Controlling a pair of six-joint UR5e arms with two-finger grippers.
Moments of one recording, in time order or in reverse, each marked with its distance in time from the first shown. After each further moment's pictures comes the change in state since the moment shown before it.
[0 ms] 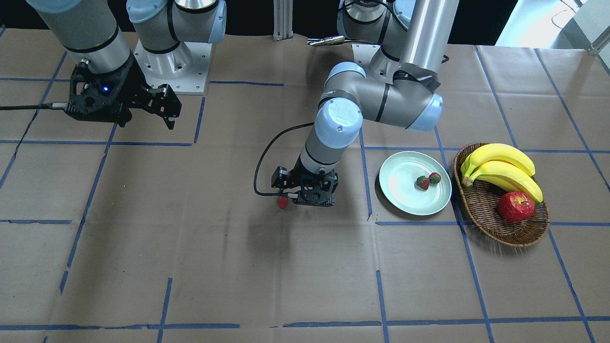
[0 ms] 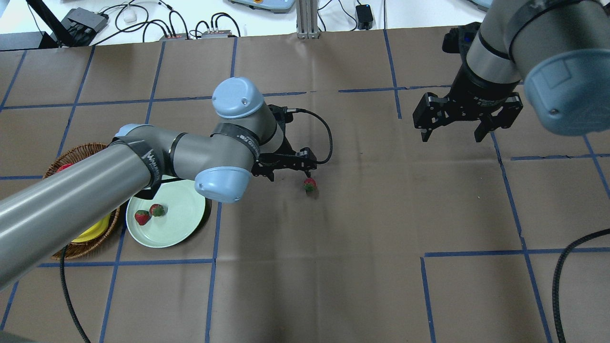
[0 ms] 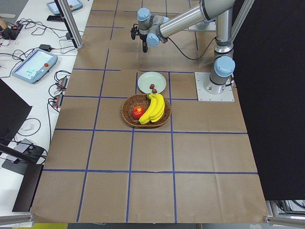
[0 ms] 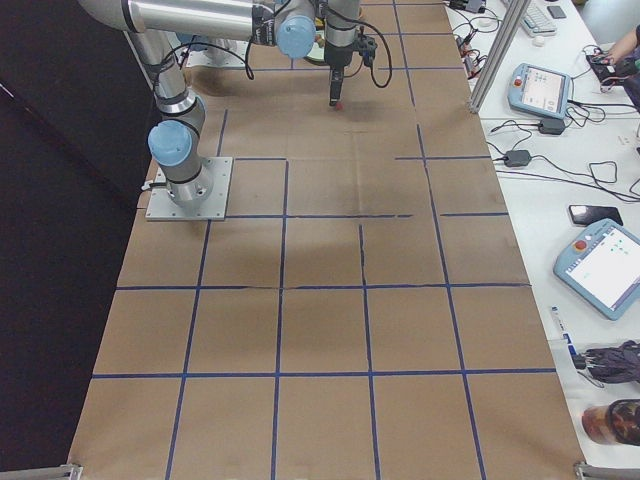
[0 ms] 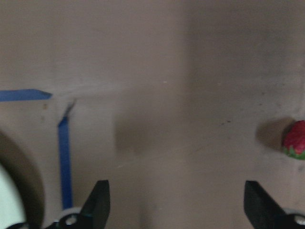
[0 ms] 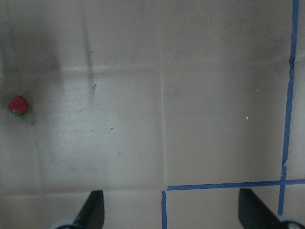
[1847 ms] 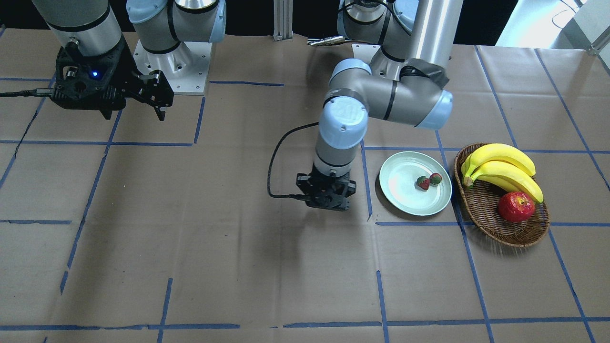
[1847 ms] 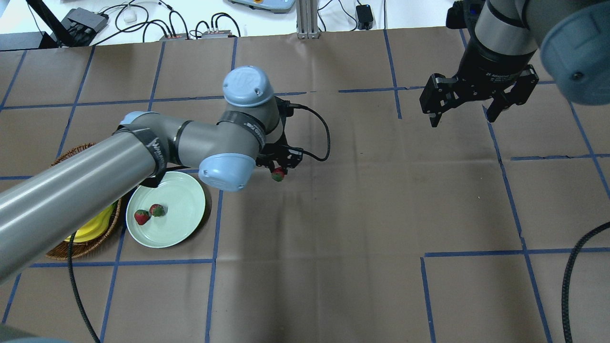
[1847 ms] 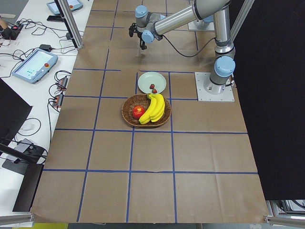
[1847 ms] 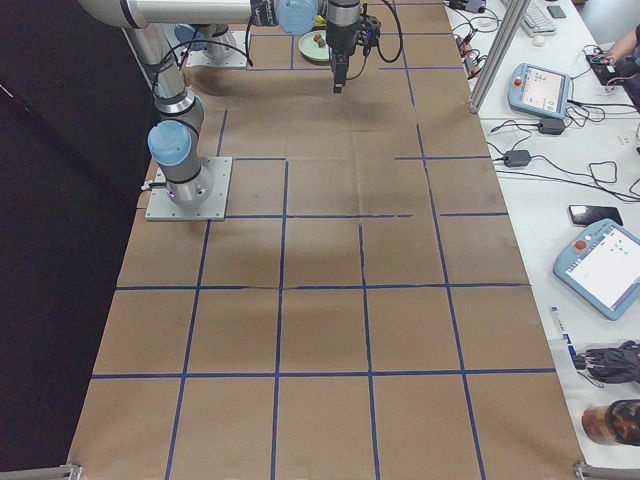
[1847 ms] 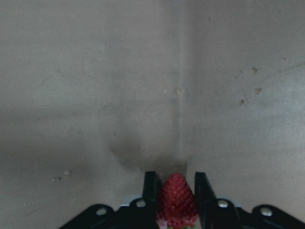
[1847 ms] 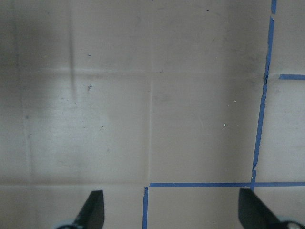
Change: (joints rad) left arm 0.081 0.083 -0.008 -0.110 0.183 0.228; right arm 0.025 0.028 -0.101 0.070 -0.060 -0.053
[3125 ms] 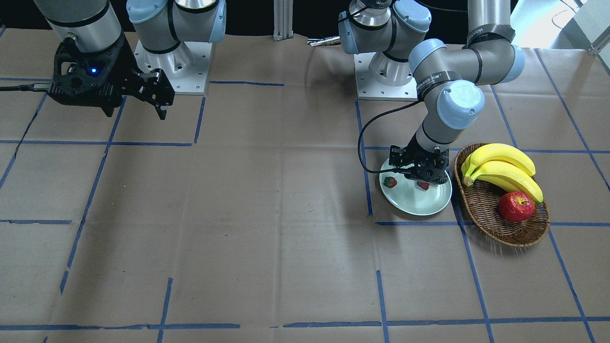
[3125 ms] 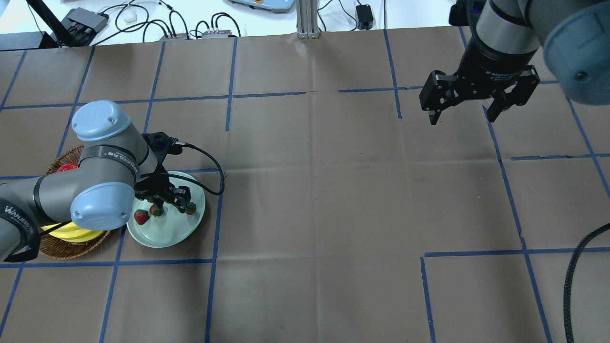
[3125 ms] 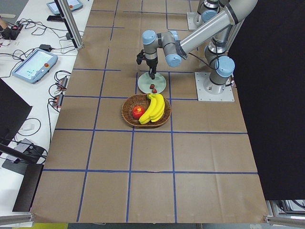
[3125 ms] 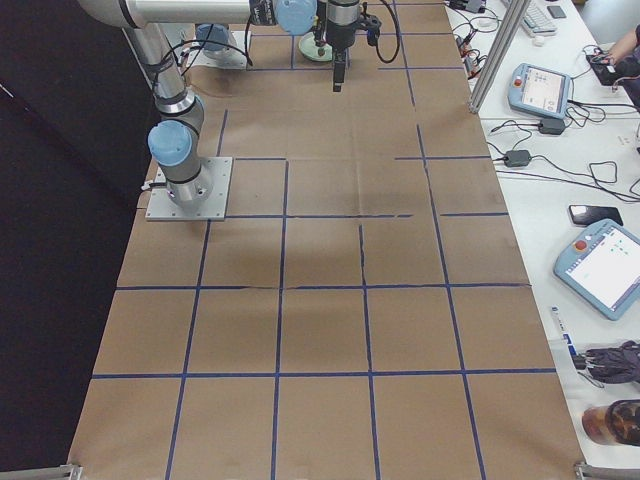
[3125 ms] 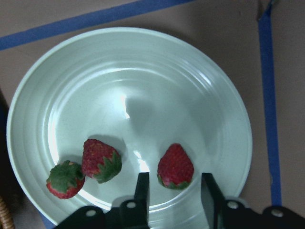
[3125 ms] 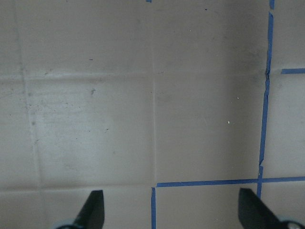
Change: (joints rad) left arm 0.392 0.223 -0.295 -0.021 0.066 0.435; right arm -0.001 -0.005 0.001 0.001 0.017 0.049
